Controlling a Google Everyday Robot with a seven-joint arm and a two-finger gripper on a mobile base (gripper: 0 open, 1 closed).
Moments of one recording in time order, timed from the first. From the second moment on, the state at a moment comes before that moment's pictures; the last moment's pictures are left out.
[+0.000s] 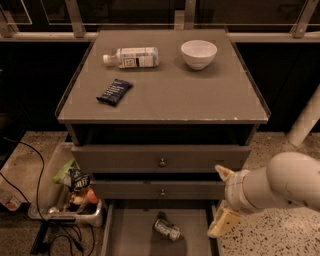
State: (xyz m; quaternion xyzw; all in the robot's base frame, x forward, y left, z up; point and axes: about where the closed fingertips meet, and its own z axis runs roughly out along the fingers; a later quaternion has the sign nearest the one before) arm 0.413 -0.168 0.667 -0.59 0.77 0.07 0.25
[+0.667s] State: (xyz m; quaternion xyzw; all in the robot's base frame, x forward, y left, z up) arm 0.422 -0.153 0.618 -0.57 0.77 0.10 0.26
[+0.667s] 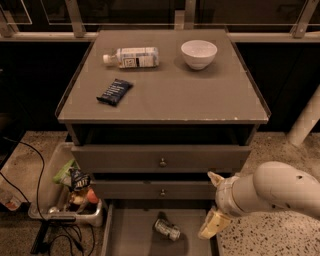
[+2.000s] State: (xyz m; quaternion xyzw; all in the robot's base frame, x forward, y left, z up) arm 0.460 -0.117 0.472 -0.53 0.77 0.14 0.31
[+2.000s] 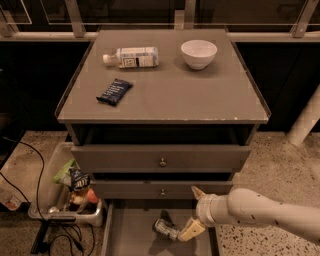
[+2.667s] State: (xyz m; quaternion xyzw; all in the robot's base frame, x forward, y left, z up) arm 0.471 -0.098 0.394 -0.52 0.78 0.18 0.31
